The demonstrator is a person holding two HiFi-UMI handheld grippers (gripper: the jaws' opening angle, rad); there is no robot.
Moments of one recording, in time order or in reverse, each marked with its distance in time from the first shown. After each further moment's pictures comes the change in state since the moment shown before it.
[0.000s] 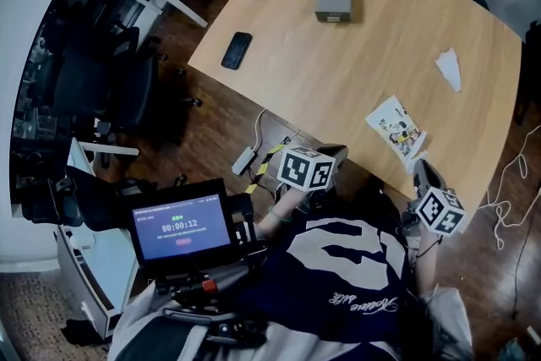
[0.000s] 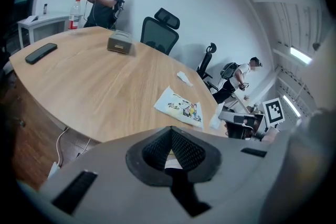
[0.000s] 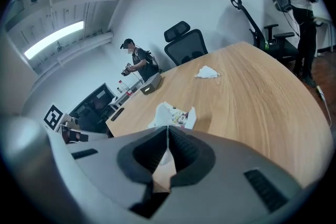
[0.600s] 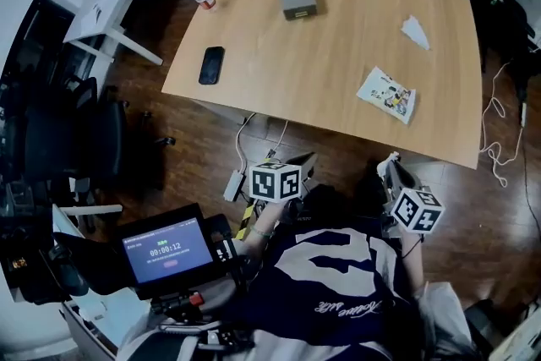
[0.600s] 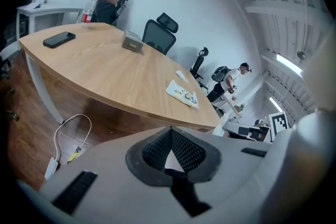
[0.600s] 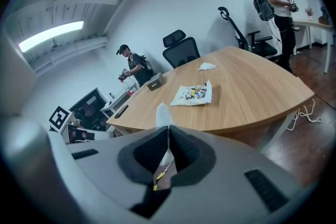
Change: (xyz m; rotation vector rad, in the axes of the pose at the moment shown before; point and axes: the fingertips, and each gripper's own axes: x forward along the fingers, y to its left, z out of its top) left arm -0.089 0.065 -0.064 -0.009 -0.011 -0.118; right arm -0.038 0.119 -0.102 0.055 -0.092 -0.122
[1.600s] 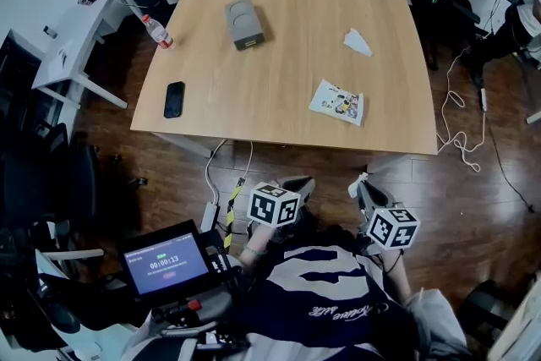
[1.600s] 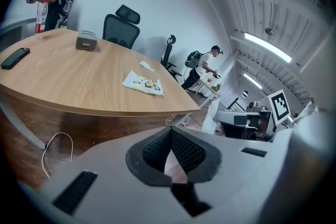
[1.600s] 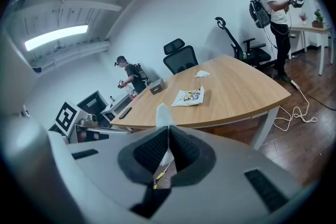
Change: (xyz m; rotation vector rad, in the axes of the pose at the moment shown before) left arm 0.018 -0.109 -0.043 0.279 0.093 -0.201; right arm -0.083 0.008 -0.018 -0.004 -0.059 -0.024
